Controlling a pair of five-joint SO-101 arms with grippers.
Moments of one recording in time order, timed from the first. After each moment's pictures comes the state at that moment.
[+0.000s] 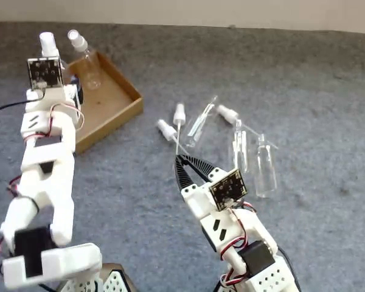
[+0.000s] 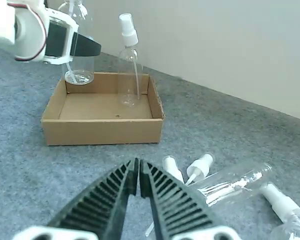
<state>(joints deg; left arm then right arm) -19.6 -9.6 43.1 -6.7 -2.8 -32.6 -104.6 95.6 24.7 6.5</state>
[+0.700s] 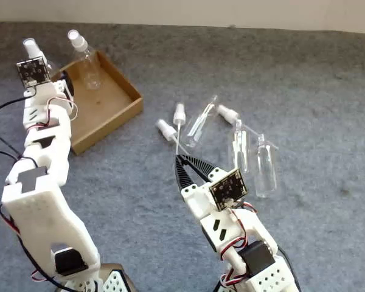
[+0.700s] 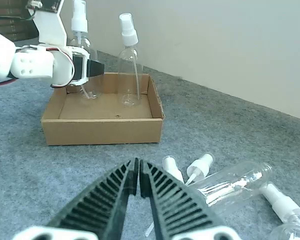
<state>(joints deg) -24.0 27.2 19.9 -20.6 5.6 -32.6 -104.6 95.6 24.7 6.5</state>
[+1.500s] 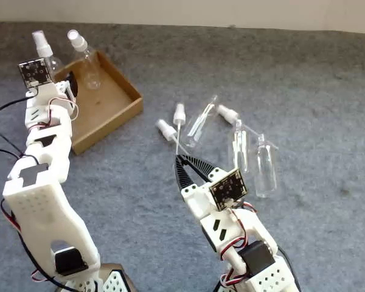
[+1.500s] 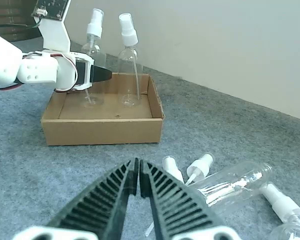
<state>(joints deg) -24.0 31.3 16.7 -20.7 5.6 -32.6 -104.6 95.6 24.7 6.5</state>
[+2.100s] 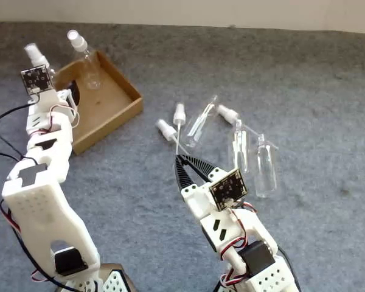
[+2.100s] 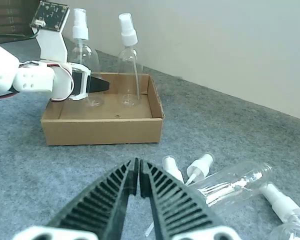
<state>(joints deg) -24.6 31.3 20.4 -21.1 5.6 -32.6 -104.6 95.6 24.7 6.5</state>
